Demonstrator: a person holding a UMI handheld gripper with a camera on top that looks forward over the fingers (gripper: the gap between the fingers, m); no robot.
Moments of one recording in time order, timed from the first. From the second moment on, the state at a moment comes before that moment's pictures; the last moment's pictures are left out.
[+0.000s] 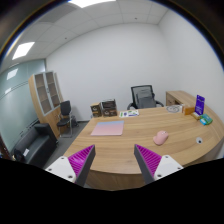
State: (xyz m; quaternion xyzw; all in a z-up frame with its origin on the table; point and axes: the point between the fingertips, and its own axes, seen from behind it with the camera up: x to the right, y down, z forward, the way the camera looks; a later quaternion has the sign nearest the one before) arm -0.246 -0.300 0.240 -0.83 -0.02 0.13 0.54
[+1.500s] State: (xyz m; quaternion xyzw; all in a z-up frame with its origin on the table) arm -0.041 0.038 -0.006 -0.89 0.01 0.04 0.46
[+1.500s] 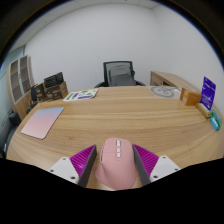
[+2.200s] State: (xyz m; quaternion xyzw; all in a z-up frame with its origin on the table) arm -0.293 0.159 0.132 -0.85 -0.04 0.08 0.52
